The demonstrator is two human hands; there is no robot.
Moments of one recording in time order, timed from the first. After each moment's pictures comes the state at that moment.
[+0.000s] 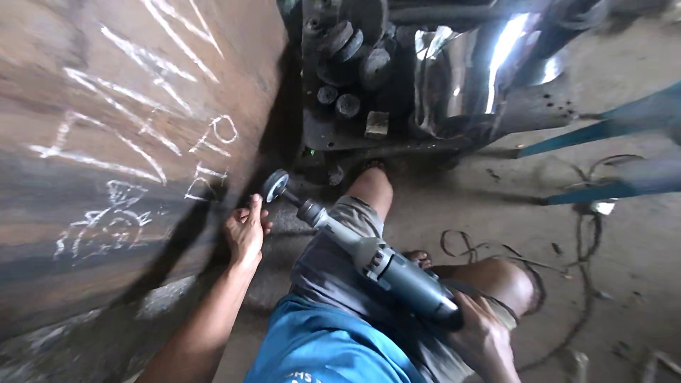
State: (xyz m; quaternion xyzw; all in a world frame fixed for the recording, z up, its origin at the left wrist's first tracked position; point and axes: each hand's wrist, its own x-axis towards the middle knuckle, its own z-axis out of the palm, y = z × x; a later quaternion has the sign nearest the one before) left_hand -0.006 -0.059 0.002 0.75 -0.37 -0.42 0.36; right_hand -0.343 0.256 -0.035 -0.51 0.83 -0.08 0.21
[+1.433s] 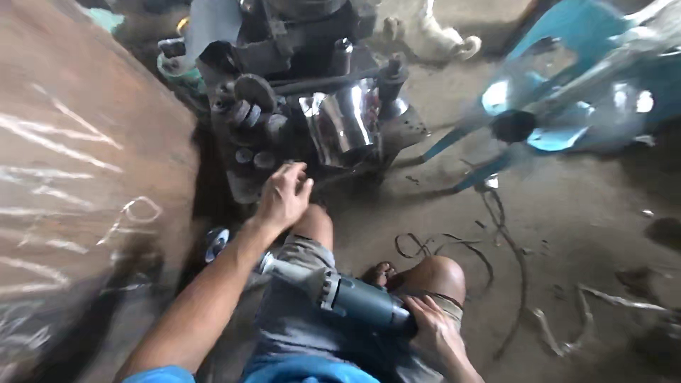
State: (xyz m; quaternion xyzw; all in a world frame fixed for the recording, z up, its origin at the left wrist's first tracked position) left_hand -0.239 -0.110 0.068 0.35 -0.90 -0.26 0.09; right_hand -0.346 0.274 -0.047 -0.49 0.85 -0.10 0.18
